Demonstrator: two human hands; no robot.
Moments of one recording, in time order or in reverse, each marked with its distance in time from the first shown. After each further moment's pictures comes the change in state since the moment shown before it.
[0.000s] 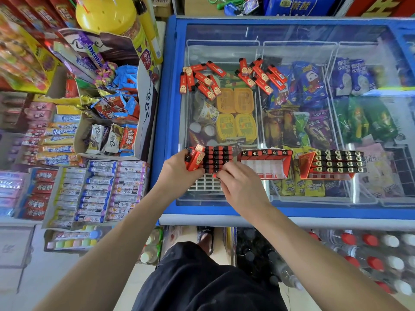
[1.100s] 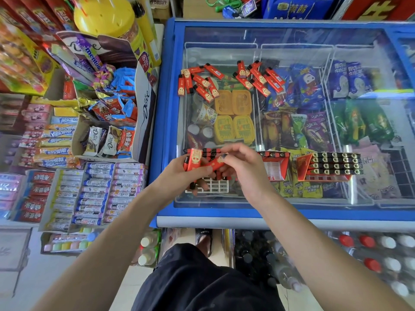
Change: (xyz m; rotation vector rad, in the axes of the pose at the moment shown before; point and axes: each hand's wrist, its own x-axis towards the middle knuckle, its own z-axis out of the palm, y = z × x) left_hand -0.013 0.015 -0.010 -0.524 -0.337 -0.056; right_hand 0.039 -0.013 -0.056 1.274 0.049 0.858
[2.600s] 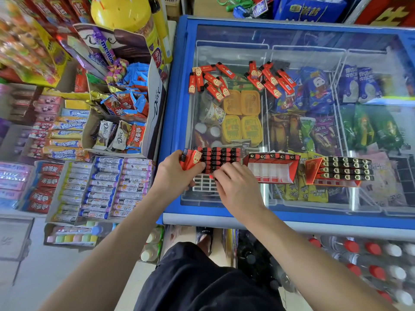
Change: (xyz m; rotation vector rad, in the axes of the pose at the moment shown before) left_hand 0.001 -0.020 -0.019 0.325 0.442 0.030; right_hand 0.003 0.069 0.015 -1.290 -0.001 -0.914
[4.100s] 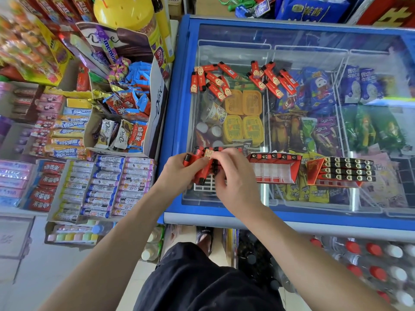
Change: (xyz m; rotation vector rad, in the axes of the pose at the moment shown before) left_hand -0.003 0.007 -0.001 -0.168 -0.122 -0.035; right_hand 0.021 -0.018 -0.018 0.295 0.127 0.141
